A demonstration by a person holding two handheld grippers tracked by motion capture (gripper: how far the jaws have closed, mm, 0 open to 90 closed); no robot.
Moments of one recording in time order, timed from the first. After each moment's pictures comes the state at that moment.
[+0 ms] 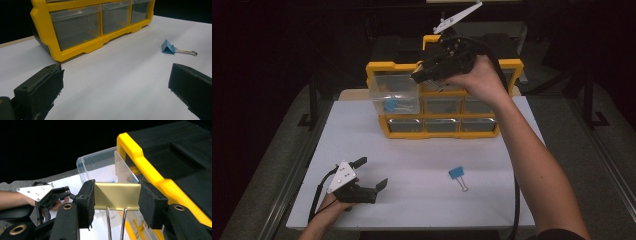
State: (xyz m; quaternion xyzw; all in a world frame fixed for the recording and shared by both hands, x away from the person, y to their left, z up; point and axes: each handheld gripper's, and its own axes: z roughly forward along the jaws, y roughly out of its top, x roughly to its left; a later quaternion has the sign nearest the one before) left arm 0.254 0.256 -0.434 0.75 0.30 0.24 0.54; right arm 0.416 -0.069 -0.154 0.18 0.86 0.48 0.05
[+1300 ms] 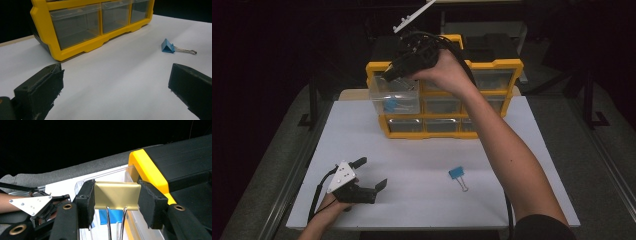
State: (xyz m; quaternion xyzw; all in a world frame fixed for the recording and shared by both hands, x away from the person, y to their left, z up) left arm 0.254 0.257 -0.435 0.75 0.31 0.24 0.54; right arm 0.441 0.001 -0.154 0.15 0.88 0.45 0.03
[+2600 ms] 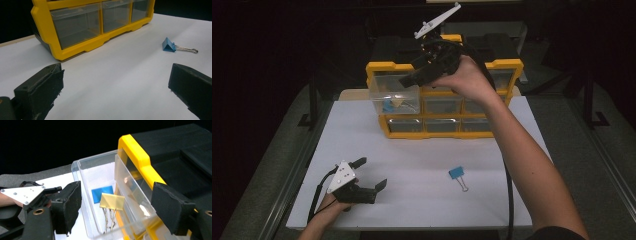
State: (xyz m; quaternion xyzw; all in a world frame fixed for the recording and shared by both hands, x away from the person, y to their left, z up) left arm 0.255 0.259 -0.435 0.75 0.30 0.24 0.53; right arm 0.417 -0.039 -0.157 0.17 0.87 0.45 0.08
